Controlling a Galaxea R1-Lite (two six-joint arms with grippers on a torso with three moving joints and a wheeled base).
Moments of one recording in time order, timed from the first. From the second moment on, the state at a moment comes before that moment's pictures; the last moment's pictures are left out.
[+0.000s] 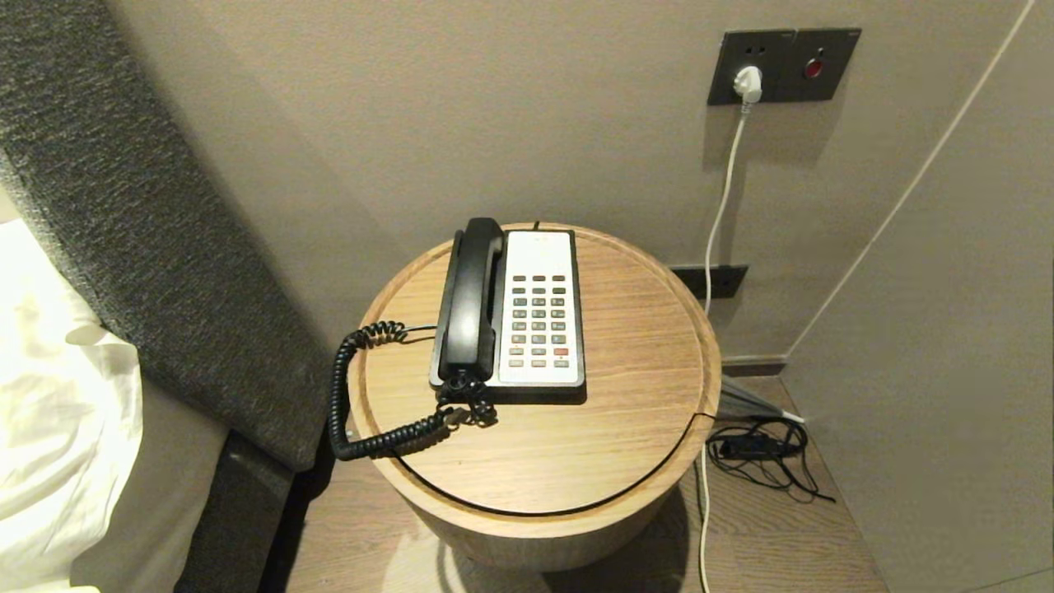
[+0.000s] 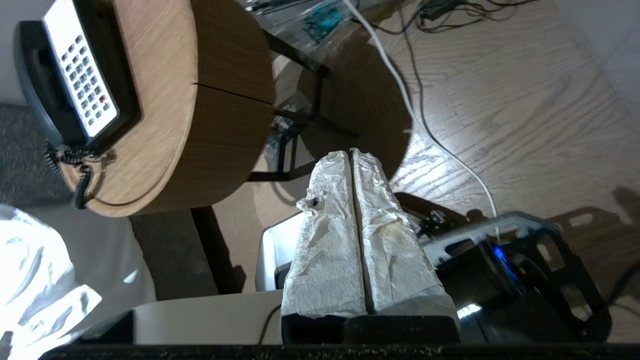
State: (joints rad) left arm 0.03 0.22 -0.28 0.28 0.22 -0.10; right arm 0.19 0.44 -1.02 1.04 -0.10 0.71
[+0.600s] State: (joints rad) left arm 0.01 0.07 -0.14 0.27 0.06 0.02; right arm 0.01 0.14 -0.76 1.04 -0.07 0.49
